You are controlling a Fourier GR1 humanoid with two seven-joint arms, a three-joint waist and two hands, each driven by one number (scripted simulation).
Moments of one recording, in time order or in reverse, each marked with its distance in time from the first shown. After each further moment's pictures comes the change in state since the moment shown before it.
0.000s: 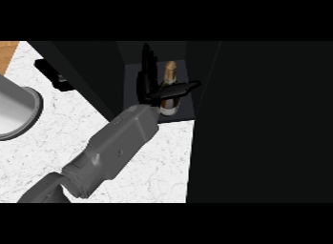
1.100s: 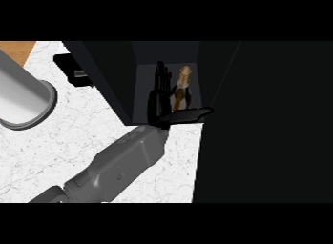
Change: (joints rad) left arm 0.135 0.002 -0.136 -0.216 0.030 -0.008 -0.100; right arm 0.032 -0.012 -0.010 -0.067 0.007 -0.033 0.068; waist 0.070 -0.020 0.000
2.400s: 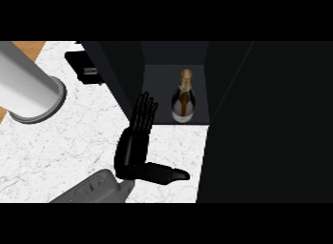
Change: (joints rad) left arm 0.442 0.298 -0.006 -0.726 -0.419 0.053 0.119; right arm 0.024 -0.028 -0.057 -0.010 0.002 0.007 -0.020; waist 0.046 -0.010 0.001
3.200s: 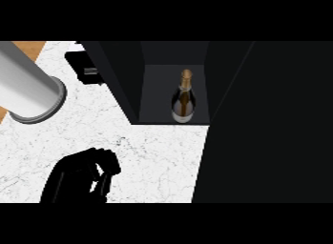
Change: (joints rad) left arm 0.304 0.403 0.081 -0.469 -0.069 -0.164 0.059; right arm 0.053 -0.083 0.134 -0.026 -0.104 0.185 0.053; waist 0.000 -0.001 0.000
